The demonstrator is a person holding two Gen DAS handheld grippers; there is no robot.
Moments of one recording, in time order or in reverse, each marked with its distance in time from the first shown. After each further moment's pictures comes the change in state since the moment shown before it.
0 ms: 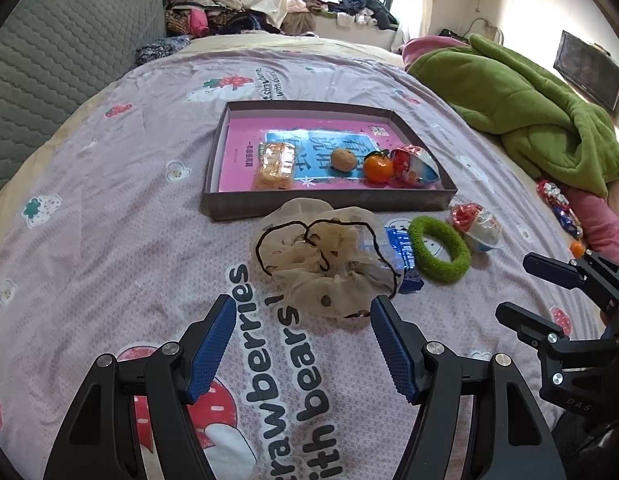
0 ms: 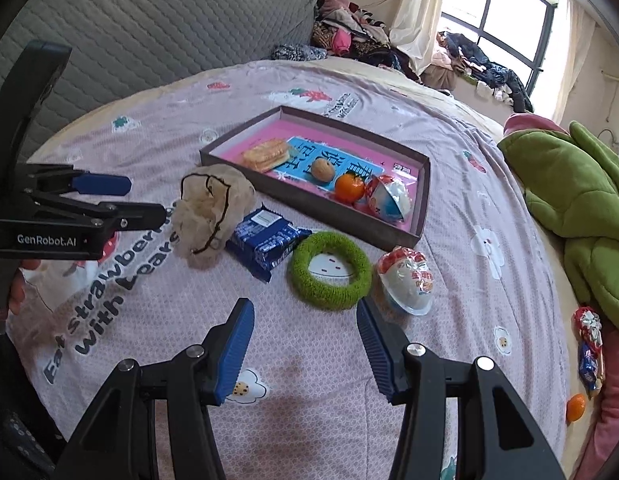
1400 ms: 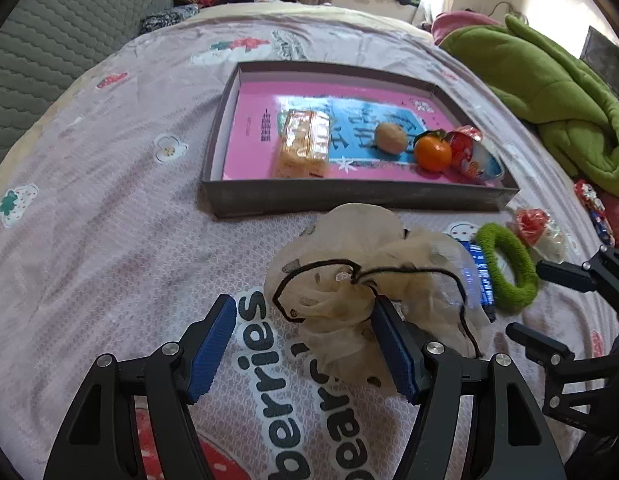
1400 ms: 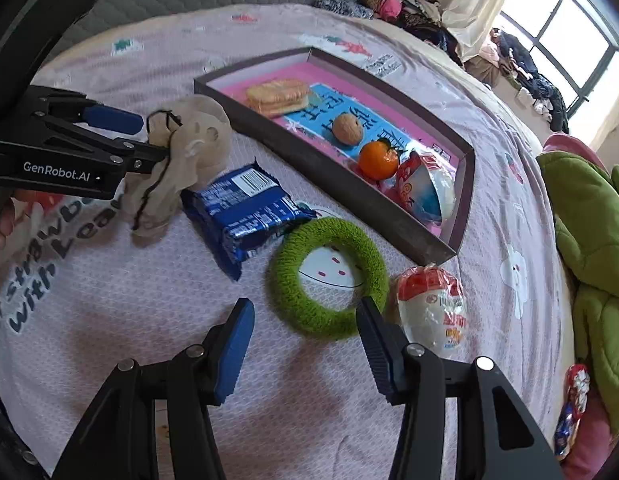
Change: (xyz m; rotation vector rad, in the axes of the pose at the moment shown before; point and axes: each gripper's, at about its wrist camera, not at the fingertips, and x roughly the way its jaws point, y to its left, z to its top) left arm 0.077 0.022 0.024 -0.034 0.111 0.037; right arm 0.079 0.000 0.020 -0.216 0.186 -0.004
